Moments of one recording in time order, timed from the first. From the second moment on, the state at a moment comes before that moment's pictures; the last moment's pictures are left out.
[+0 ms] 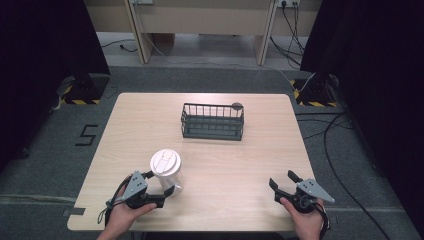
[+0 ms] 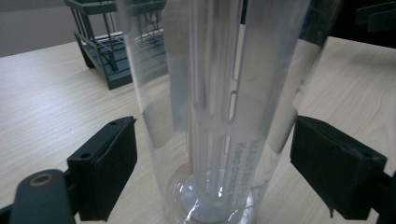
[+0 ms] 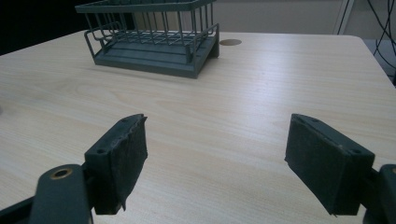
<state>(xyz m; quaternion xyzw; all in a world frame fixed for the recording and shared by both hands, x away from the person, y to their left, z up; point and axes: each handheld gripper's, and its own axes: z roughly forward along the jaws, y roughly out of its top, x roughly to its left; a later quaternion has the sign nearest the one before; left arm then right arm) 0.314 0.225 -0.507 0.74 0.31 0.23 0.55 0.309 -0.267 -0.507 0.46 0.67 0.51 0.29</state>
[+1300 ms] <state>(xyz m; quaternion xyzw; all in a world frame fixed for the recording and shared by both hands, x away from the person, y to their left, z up) 0.325 0.216 -0.510 0.73 0.32 0.23 0.56 0.310 -0.268 -0.508 0.46 0.67 0.51 0.28</state>
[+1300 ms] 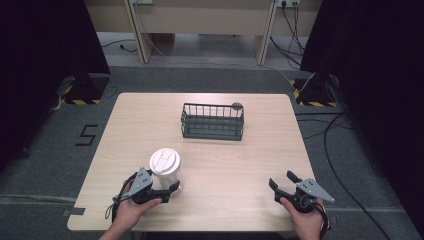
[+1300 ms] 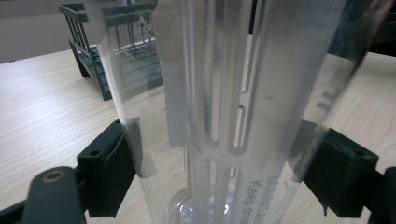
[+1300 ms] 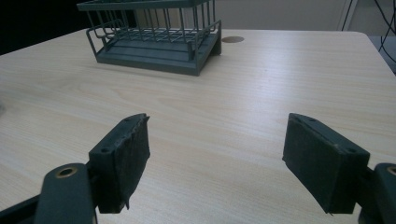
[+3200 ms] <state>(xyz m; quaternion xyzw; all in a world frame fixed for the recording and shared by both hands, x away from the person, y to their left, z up) 0.366 0.191 -0.462 0.73 0.31 0.25 0.56 0.311 -0.269 -0.512 0.46 0.66 0.52 0.28</state>
